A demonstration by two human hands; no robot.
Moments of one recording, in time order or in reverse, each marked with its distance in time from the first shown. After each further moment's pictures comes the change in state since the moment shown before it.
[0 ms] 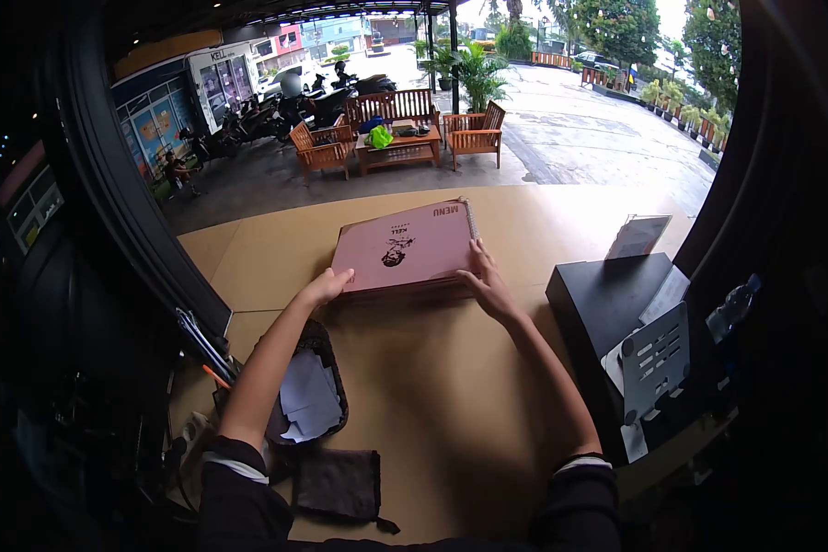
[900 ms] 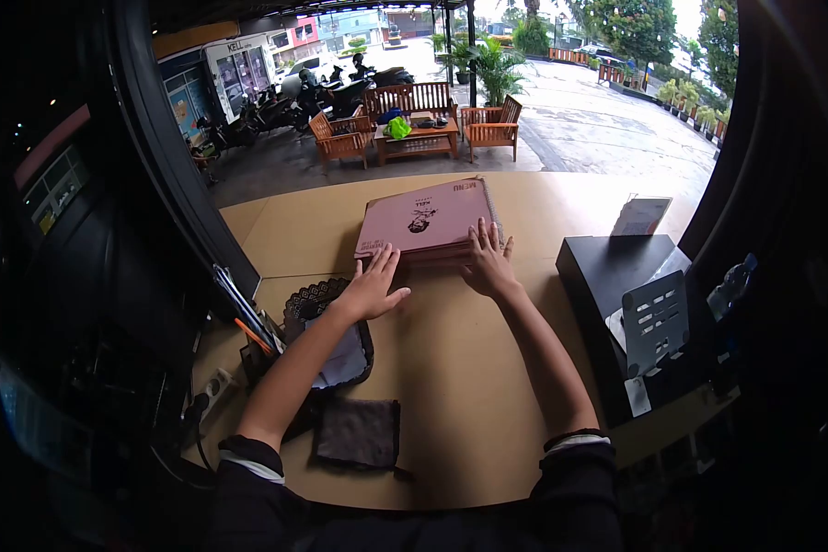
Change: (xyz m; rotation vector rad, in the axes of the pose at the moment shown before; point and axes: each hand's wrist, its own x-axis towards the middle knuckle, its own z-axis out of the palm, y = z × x) left_hand -0.169 0.106 0.040 0.766 0.059 0.336; right_hand -0.026 -0.027 0.041 -1.343 -0.233 0.006
